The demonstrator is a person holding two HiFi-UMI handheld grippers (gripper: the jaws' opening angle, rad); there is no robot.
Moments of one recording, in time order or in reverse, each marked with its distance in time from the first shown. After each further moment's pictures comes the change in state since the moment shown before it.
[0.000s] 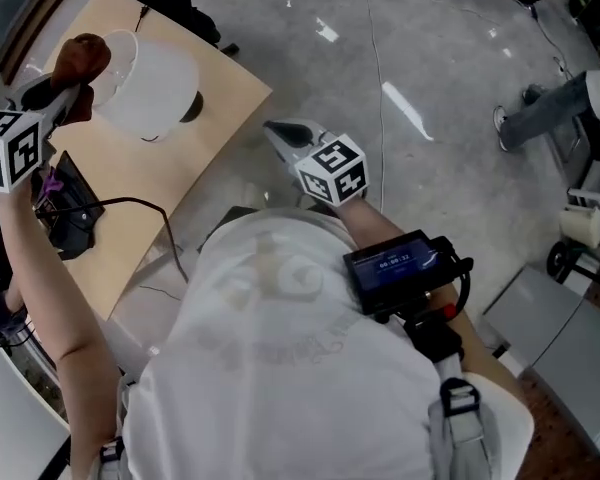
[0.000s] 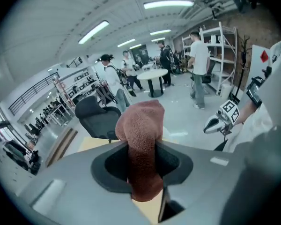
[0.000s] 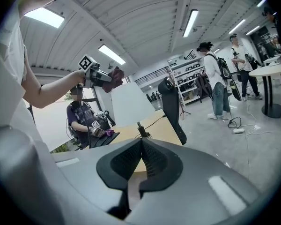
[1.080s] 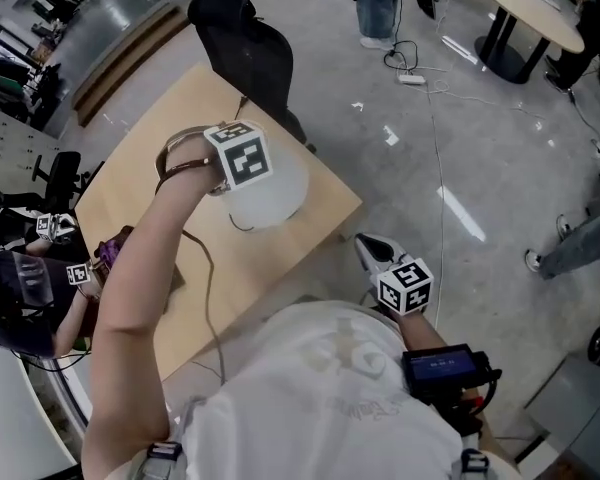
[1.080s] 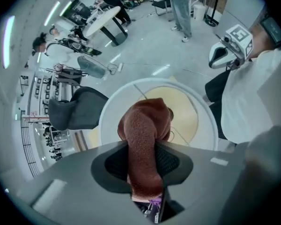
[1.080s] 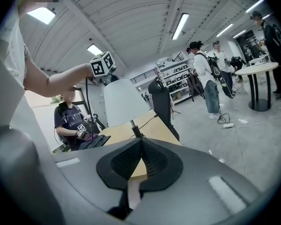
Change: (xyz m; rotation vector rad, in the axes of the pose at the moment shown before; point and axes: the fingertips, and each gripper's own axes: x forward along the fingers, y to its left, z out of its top) left arm 0.101 -0.002 -0.029 0.677 0.692 -0.027; right arm 0.002 0.001 0.001 0.084 -0.031 -0.124
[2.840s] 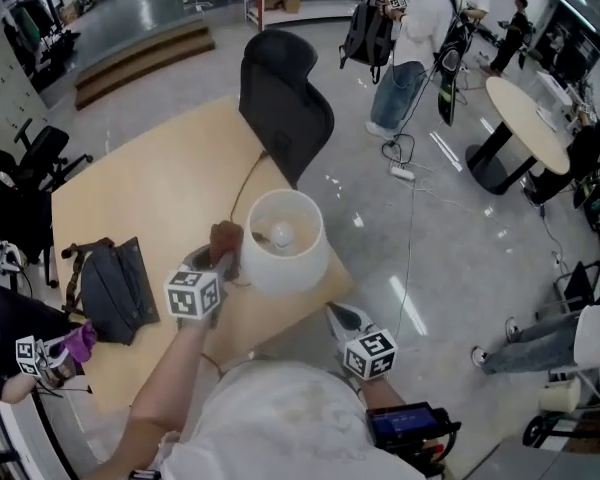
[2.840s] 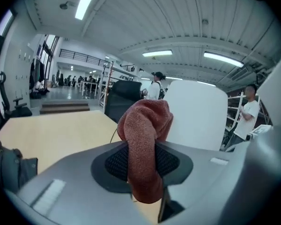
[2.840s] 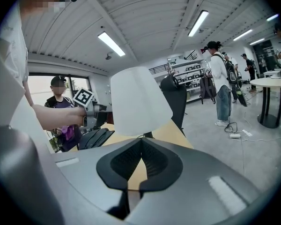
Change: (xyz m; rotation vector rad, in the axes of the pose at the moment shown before) left arm 0.085 -0.075 -0.120 -1.377 -1.013 0.009; right arm 0.055 0.075 0.001 -0.126 0.106 0.031
